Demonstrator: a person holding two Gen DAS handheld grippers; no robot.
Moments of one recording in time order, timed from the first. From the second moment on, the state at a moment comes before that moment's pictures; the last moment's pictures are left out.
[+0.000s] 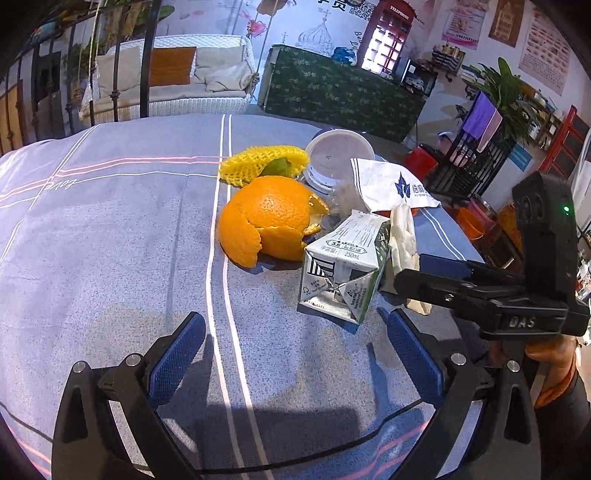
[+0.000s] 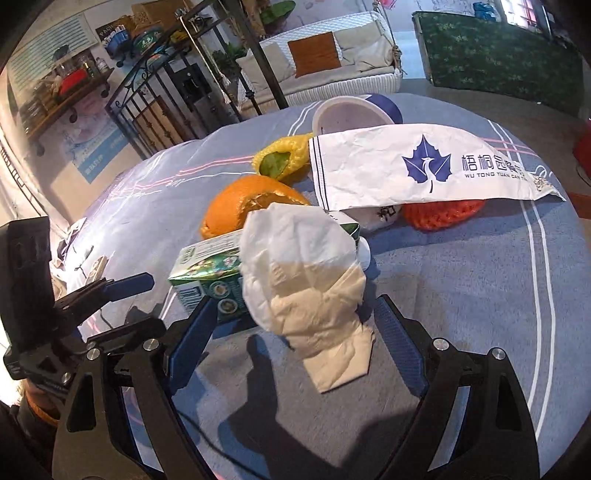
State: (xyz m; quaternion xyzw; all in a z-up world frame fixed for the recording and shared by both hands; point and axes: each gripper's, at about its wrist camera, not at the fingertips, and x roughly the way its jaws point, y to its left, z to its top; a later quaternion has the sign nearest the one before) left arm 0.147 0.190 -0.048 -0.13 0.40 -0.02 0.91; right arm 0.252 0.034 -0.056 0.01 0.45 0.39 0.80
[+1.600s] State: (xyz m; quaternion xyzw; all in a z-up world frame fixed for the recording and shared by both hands) left arm 0.239 0.113 -0.066 0.06 0.51 -0.14 0.85; right arm 0.200 -0.064 -0.049 0.04 0.43 0.29 0.85
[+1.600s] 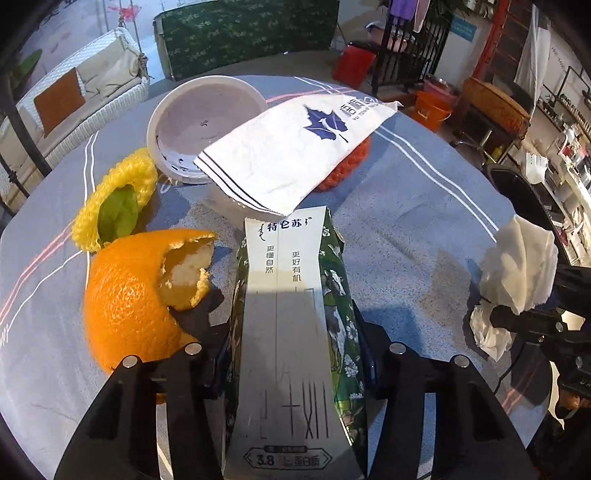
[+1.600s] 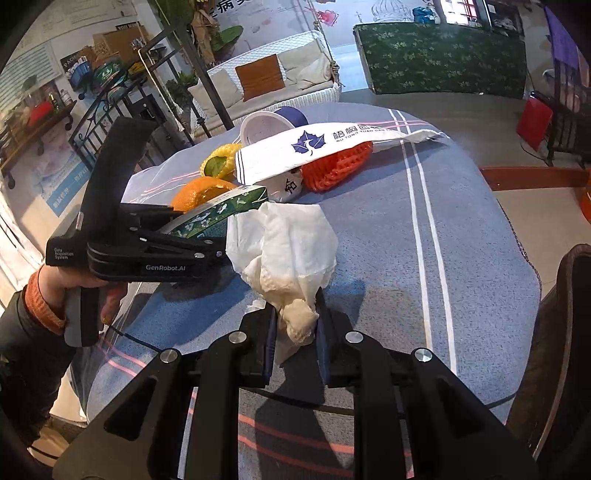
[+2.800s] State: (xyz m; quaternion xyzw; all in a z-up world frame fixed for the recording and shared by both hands) left arm 0.176 -0.017 -0.022 -0.04 0.39 -0.26 0.88; right arm 0.149 -0.266 -0.037 0.11 0.38 0.04 0.92
